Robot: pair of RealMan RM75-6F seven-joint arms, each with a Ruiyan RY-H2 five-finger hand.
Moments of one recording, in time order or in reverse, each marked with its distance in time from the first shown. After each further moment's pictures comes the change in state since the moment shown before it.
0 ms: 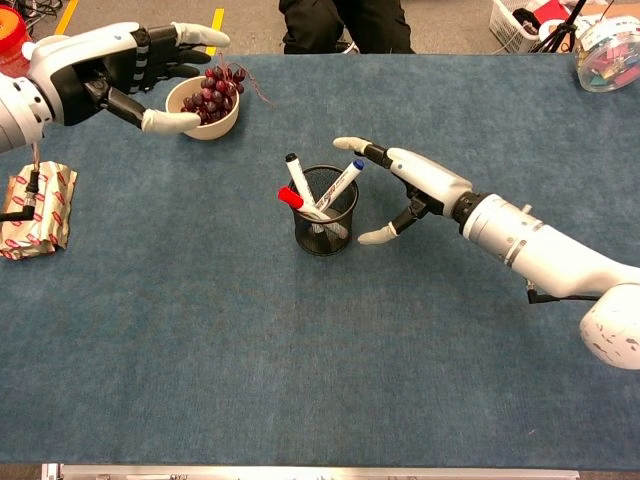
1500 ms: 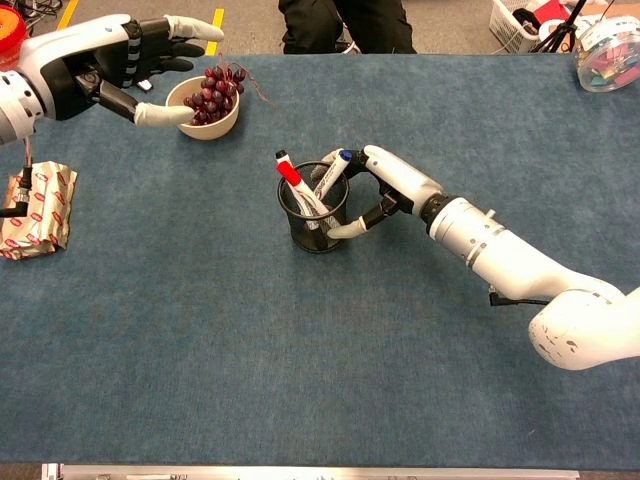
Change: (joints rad) left arm 0.010 0.013 -0.008 -0.004 0.013 0.004 -0.017; right arm 0.024 -0.155 0.053 0.143 0.021 0.005 0.076
